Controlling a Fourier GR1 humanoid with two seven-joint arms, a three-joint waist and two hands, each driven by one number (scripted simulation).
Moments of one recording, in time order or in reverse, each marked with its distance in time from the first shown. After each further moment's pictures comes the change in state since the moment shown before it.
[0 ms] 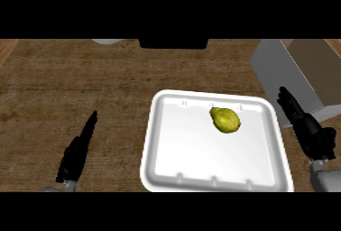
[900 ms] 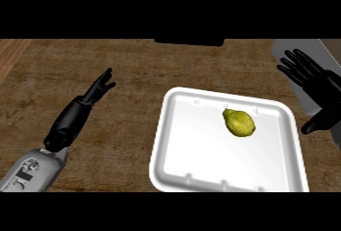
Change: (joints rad) left arm -0.267 0.119 -0.014 -0.183 -0.027 -0.214 -0.037; right arm -0.419 -0.125 -0.144 0.479 -0.321 0.762 -0.149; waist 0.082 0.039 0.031
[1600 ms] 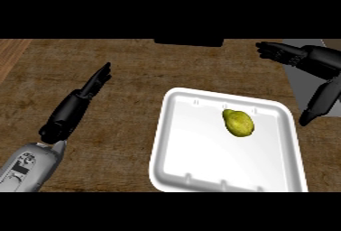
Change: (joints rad) left arm -0.038 0.010 0.025 0.014 0.013 -0.042 0.028; right arm -0.220 -0.121 0.248 -0.057 0.330 0.083 -0.074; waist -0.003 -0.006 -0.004
